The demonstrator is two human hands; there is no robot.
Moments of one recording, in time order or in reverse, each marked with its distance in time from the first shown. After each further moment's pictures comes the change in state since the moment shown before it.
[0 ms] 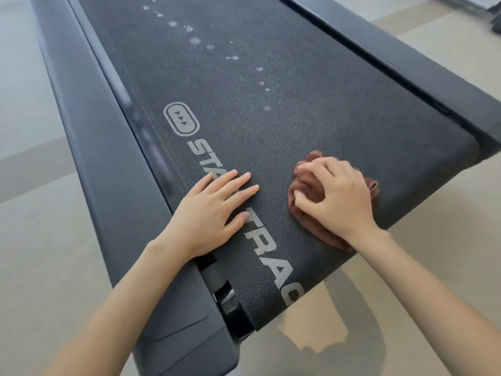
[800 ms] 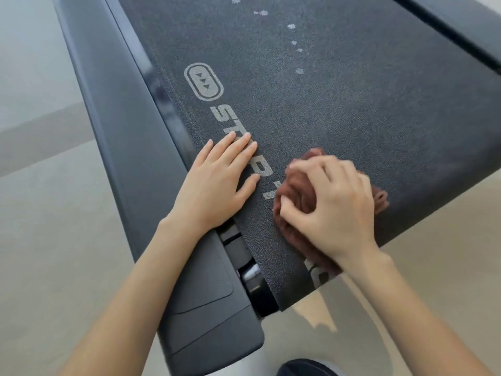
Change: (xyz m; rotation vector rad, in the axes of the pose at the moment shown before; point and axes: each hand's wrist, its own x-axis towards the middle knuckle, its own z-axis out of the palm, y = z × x) left_hand -0.008 -0.013 0.005 -0.064 0.097 -0.193; right_hand -0.035 -0.073 0.012 0.039 -0.003 0.002
